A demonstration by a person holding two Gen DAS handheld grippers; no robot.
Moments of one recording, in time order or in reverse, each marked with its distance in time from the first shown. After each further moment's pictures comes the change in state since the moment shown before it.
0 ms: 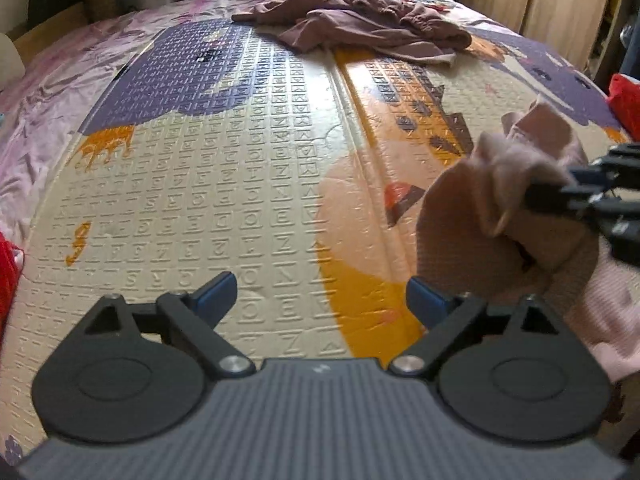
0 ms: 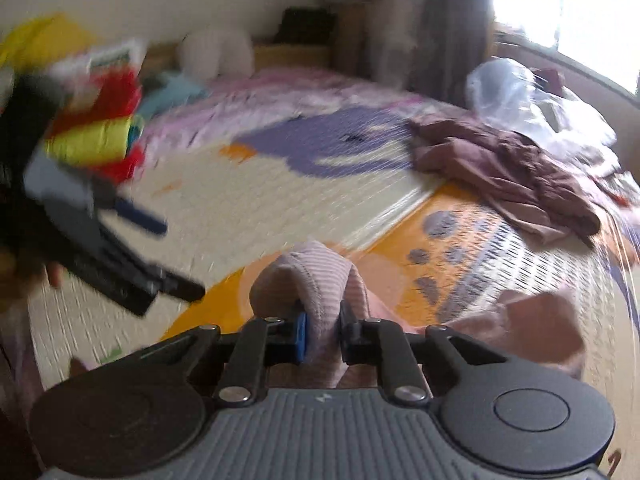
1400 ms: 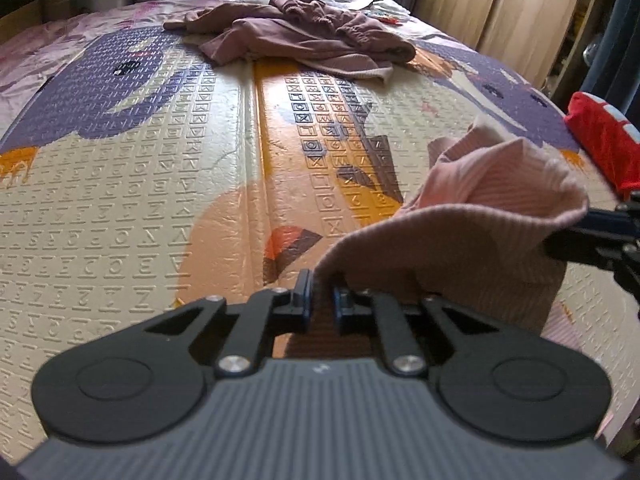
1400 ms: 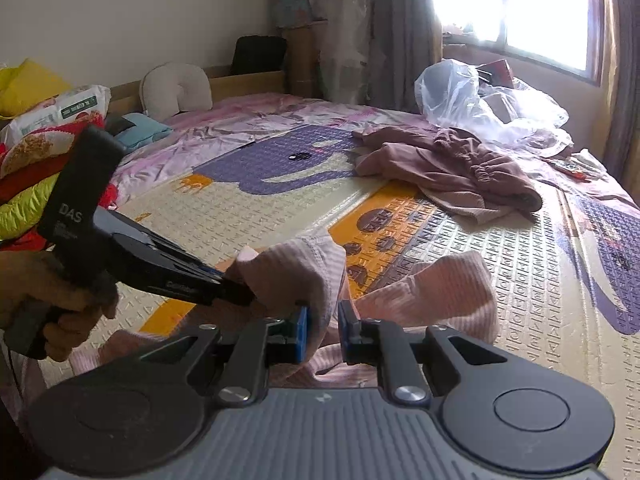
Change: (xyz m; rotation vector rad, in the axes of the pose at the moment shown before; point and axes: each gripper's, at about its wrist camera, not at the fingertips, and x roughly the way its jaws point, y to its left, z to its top) left arm 0.040 -0.055 0.026 -0.018 -0.046 -0.164; right arm -0.049 -0.038 -0.024 0.073 -0.047 -0.070
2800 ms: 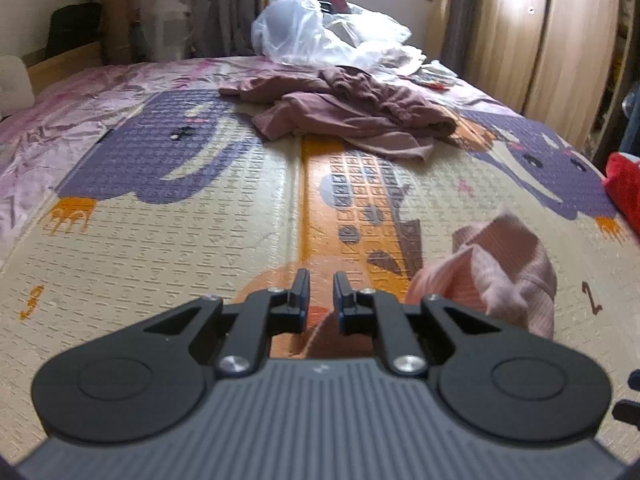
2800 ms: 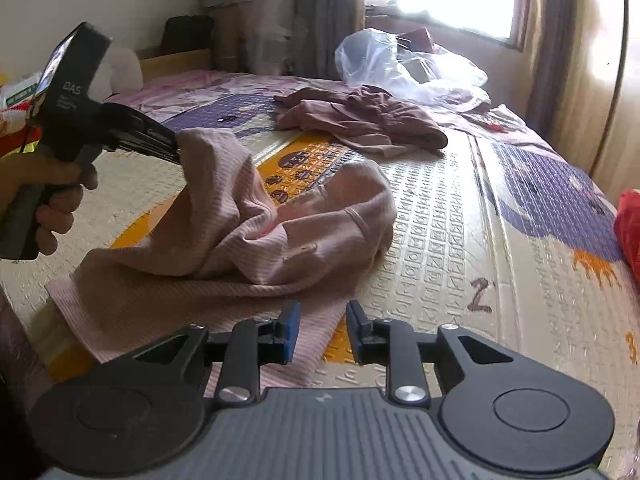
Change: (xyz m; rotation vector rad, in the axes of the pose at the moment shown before) left arm -0.029 -0.017 0.026 -0.062 -0.191 0.184; right arm -0.070 -0.004 -0.069 0.101 0.079 -0.219
